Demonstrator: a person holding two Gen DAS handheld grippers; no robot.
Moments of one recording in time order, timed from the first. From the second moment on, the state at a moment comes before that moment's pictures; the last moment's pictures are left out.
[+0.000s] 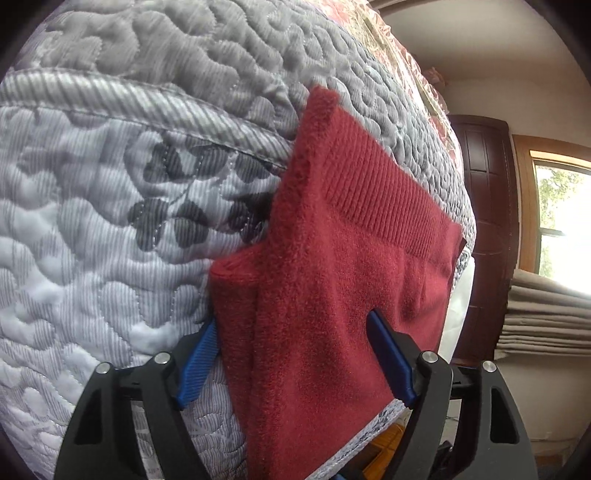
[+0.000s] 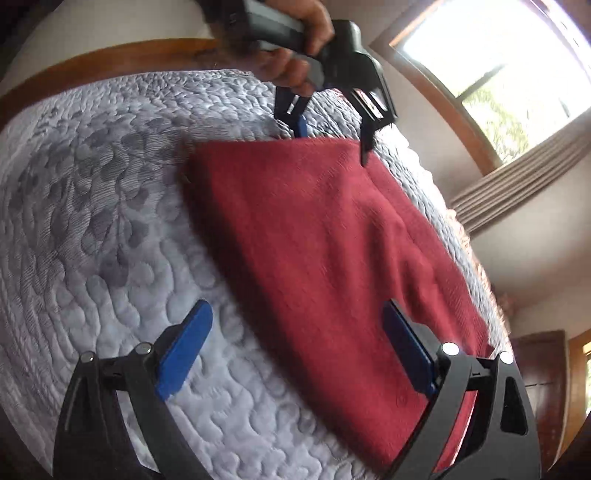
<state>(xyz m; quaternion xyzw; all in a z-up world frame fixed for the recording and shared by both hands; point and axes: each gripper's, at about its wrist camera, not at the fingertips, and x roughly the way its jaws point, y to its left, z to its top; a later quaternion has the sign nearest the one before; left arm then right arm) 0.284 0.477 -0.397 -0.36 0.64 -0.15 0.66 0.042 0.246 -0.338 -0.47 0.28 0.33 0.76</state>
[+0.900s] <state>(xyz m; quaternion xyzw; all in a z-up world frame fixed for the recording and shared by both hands) 0.276 0.492 -0.398 -0.33 0.64 -0.15 0.67 0.100 0.376 -0.383 -0.49 0.32 0.30 0.75</state>
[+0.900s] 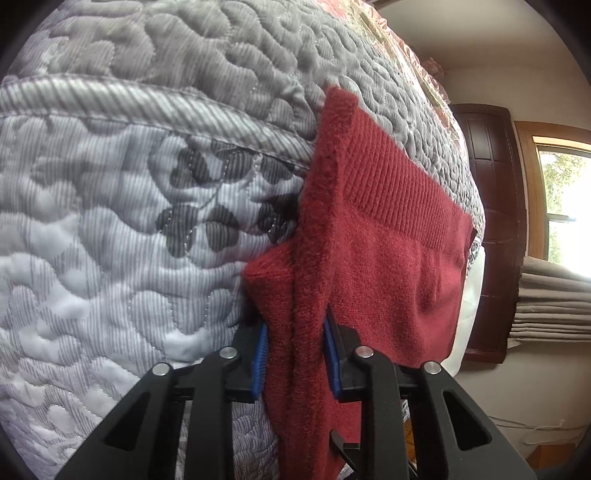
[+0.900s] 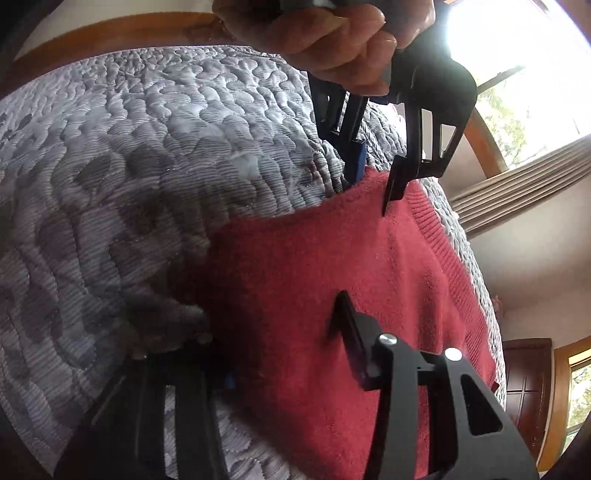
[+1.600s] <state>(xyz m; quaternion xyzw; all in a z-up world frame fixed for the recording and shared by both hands) 0.289 0.459 -0.308 -0.31 0.64 -0.11 0.69 0.128 0.329 -0.281 -0.36 0.36 0.30 0.80</state>
